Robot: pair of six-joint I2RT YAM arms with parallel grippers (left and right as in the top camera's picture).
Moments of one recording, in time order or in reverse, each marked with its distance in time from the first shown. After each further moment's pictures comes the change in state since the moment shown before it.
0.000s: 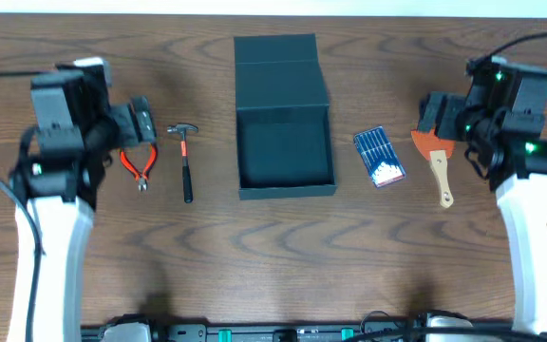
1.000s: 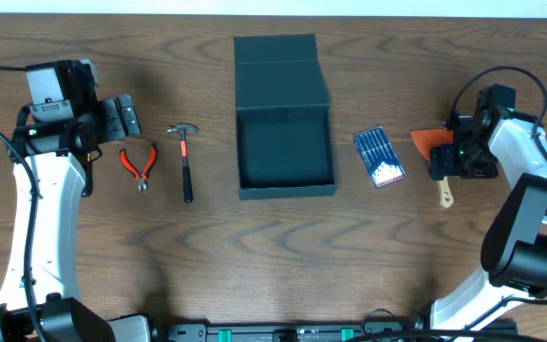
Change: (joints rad) left arm 0.098 0.198 0.017 0.013 0.000 0.019; right arm -0.168 0.530 0.014 -0.163 0.137 -0.343
